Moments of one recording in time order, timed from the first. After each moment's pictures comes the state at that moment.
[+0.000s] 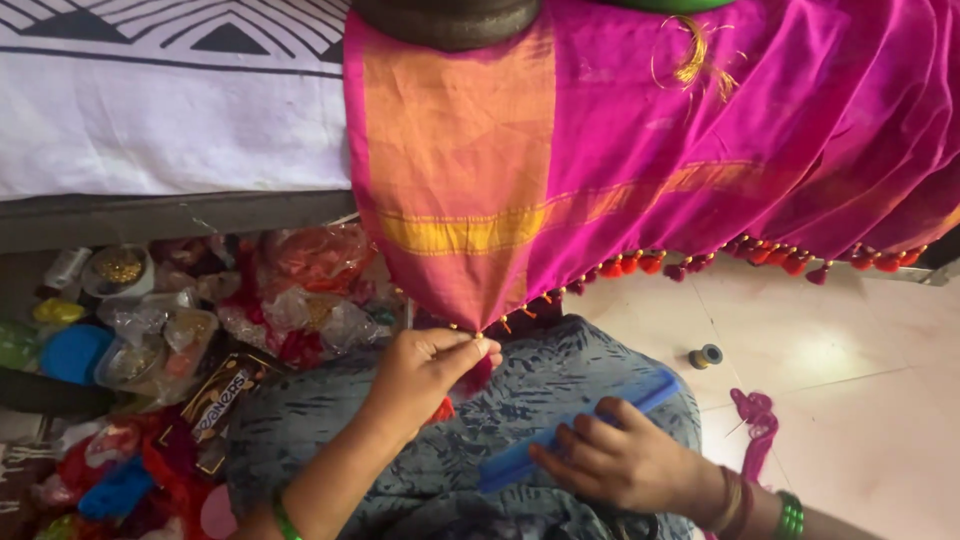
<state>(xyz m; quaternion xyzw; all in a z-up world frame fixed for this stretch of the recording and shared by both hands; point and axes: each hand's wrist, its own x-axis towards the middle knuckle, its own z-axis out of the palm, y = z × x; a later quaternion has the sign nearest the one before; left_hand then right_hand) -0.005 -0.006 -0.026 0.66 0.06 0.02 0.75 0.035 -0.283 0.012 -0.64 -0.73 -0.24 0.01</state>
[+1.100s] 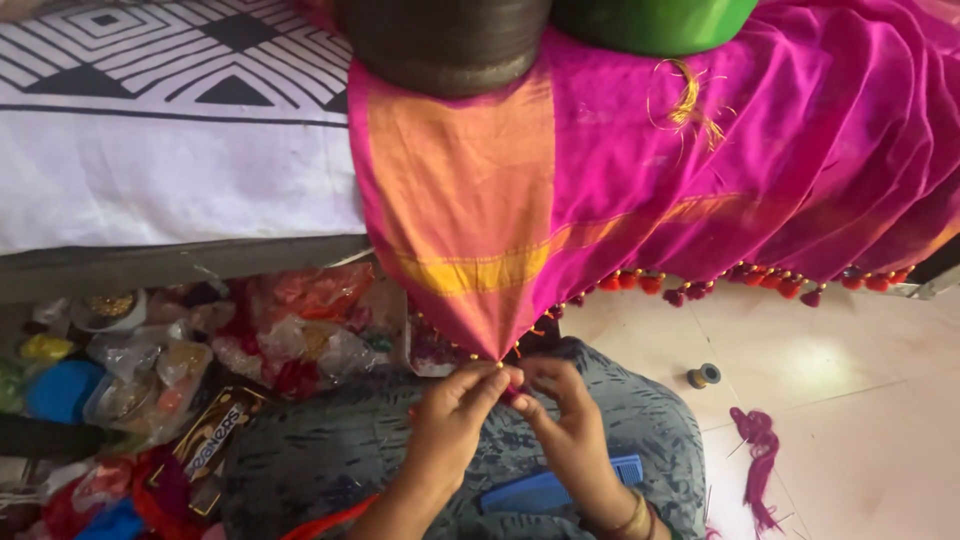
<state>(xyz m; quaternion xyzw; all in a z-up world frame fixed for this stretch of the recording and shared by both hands) 0.005 -0.043 -0.070 0.57 0.08 0.08 0.82 0.039 -0.191 -0.047 -0.72 -0.18 0.01 0.67</state>
